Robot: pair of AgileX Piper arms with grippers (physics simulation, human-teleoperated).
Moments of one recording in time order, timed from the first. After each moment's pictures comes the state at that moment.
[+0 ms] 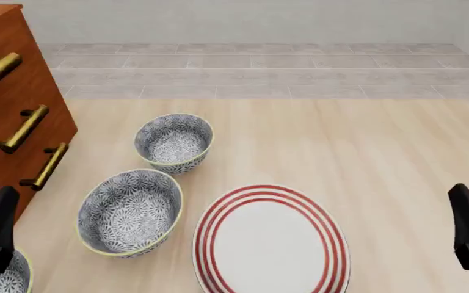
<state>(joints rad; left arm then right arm) 0.00 0.00 0.00 0.00 0.00 -0.01 0.04 0.00 -0.03 0.01</state>
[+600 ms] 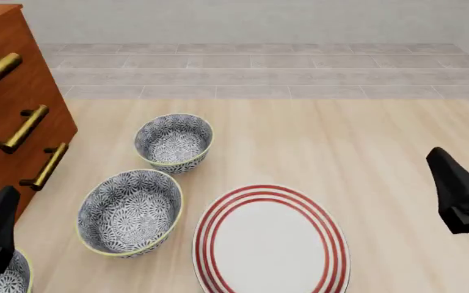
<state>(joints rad) 0.00 0.00 0.00 0.00 0.00 0.14 0.35 -0.12 -0.23 -0.03</state>
